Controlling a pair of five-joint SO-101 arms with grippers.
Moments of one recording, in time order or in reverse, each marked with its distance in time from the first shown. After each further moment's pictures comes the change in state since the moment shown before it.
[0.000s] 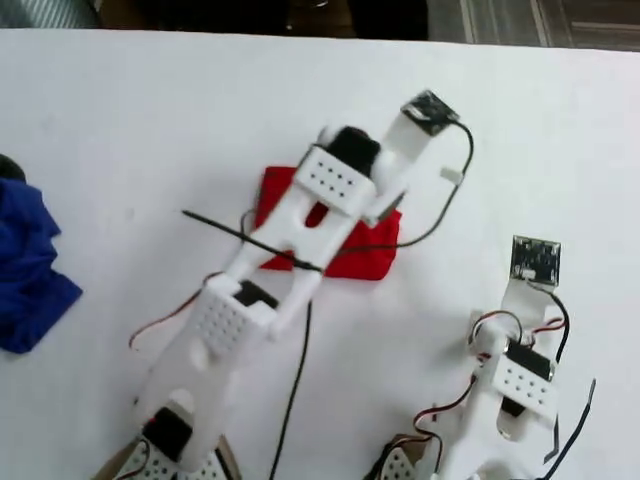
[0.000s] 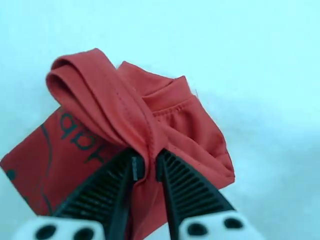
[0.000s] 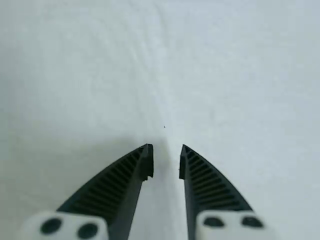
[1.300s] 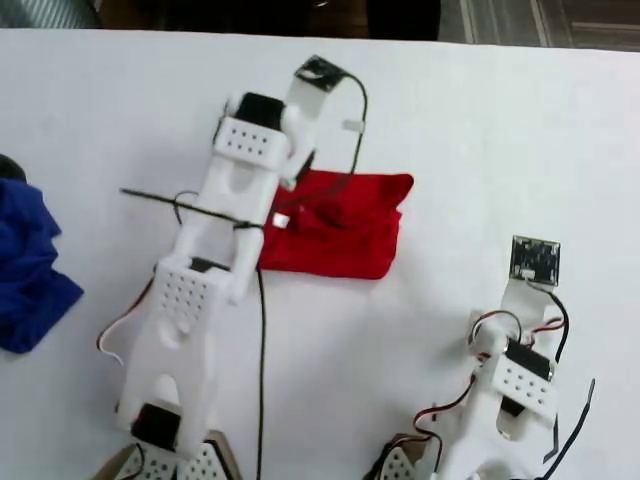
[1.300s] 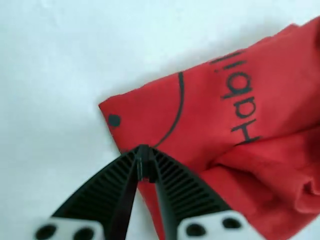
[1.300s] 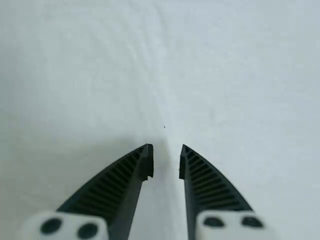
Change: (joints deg) left arm -18.0 2.7 0.8 1.0 -2.6; right arm 0.0 0.0 0.0 0.0 0.0
